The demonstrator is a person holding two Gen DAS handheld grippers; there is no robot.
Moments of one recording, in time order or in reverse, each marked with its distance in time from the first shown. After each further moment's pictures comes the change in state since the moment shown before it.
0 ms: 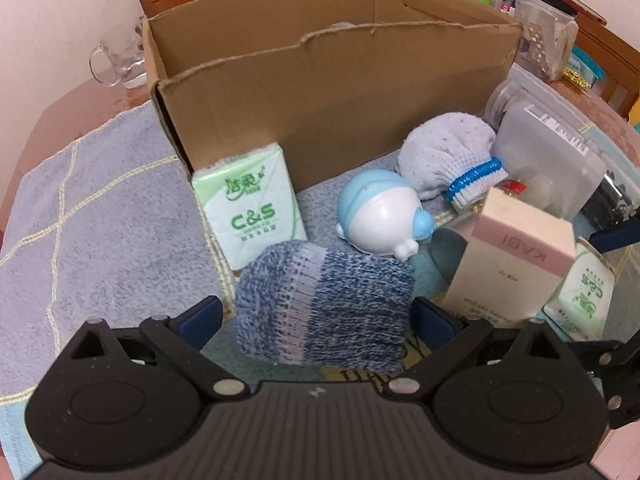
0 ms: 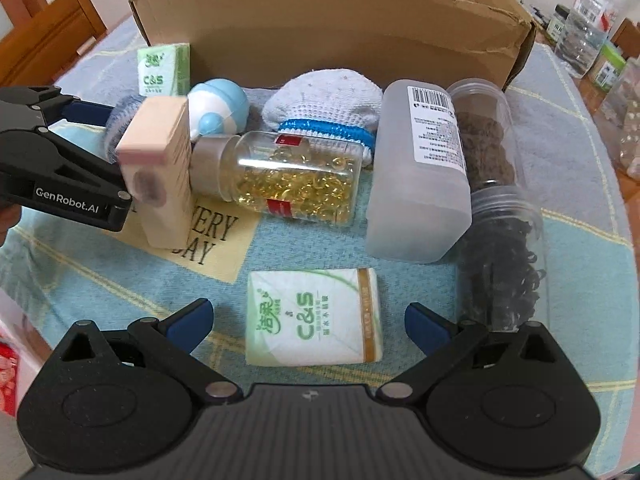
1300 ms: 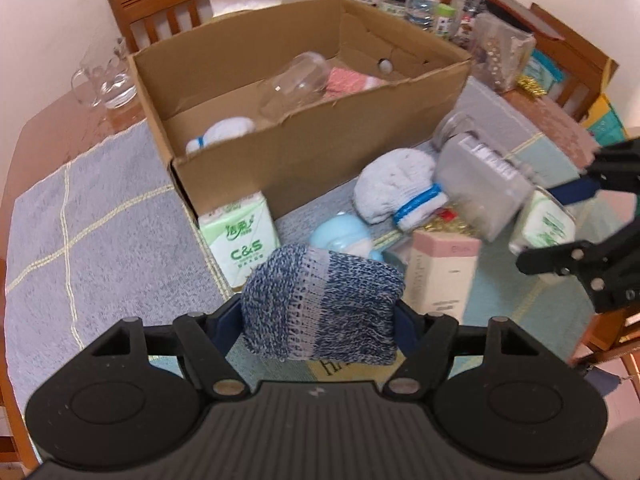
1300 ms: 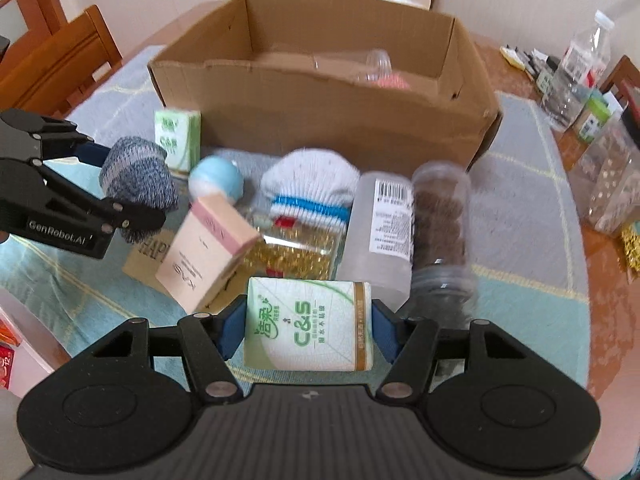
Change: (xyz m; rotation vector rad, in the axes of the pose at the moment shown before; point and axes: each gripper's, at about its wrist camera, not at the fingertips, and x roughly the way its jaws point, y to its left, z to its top) left arm -0.058 0.010 0.026 0.042 0.045 -0.122; right arm -0.057 -0.014 0.029 -0.044 -0.081 0.021
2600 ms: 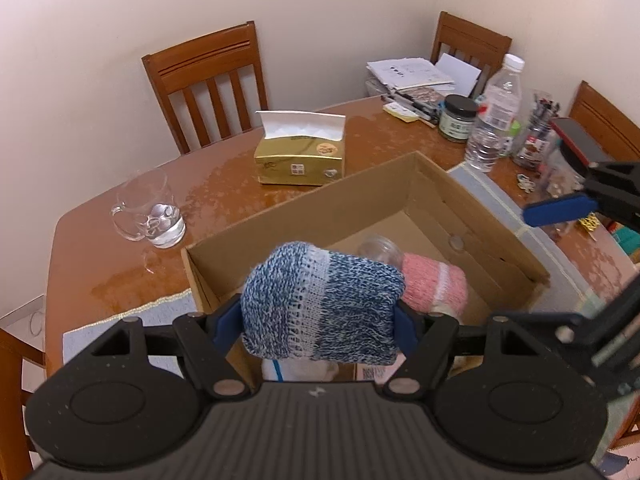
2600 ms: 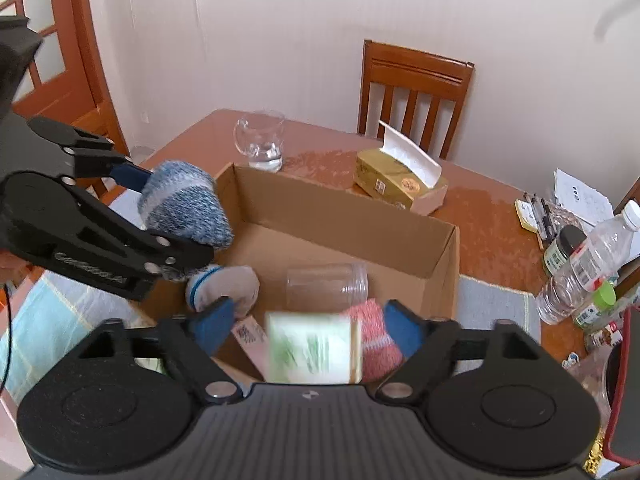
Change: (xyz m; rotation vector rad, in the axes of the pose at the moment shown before) left arm -0.011 0.053 0.172 -0.056 -0.136 0.118; right arm -0.020 -0.047 0.175 -0.121 -0.238 0.063
